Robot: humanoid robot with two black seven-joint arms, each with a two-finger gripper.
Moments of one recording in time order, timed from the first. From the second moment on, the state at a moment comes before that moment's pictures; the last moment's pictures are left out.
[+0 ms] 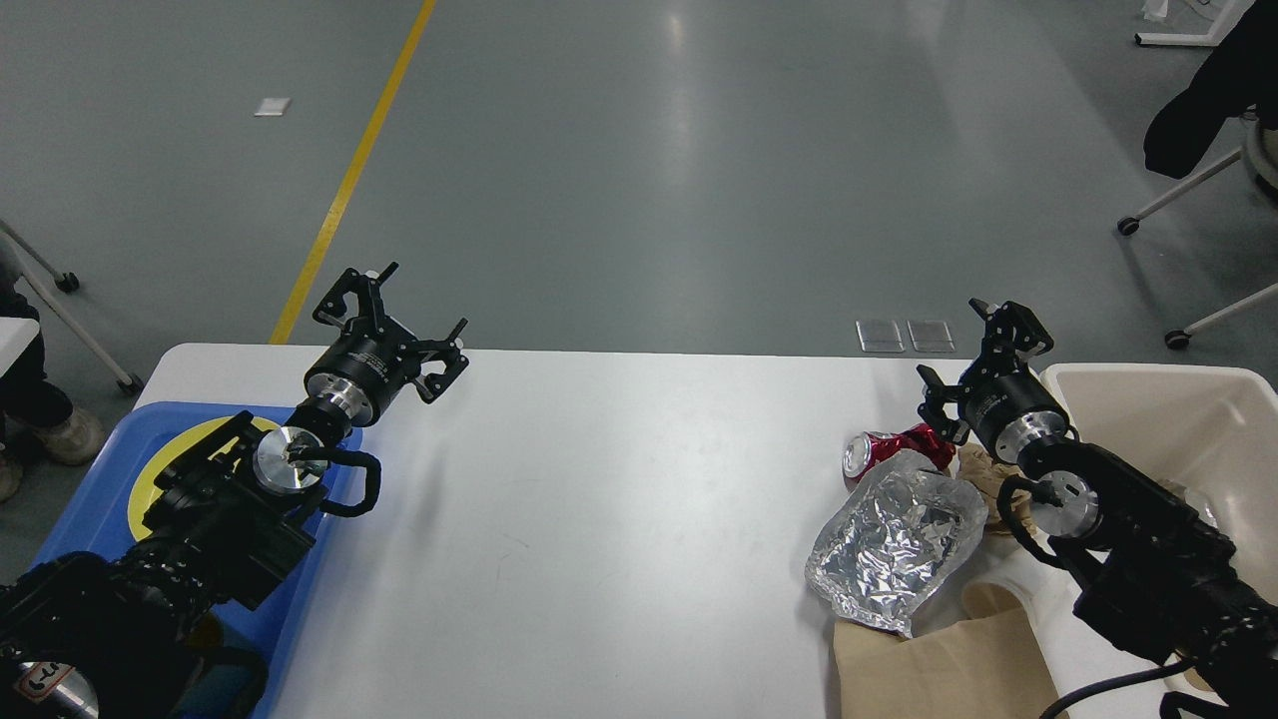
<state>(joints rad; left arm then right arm) -0.82 0.07 -0.83 -0.21 -0.21 -0.54 -0.06 0.64 -0.24 0.78 0.44 -0.20 0.25 0.25</state>
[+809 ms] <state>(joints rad) -0.77 0.06 -0.81 -0.22 -0.21 -0.57 -0.33 0.64 -0.24 0.78 0.44 -0.20 0.25 0.25</state>
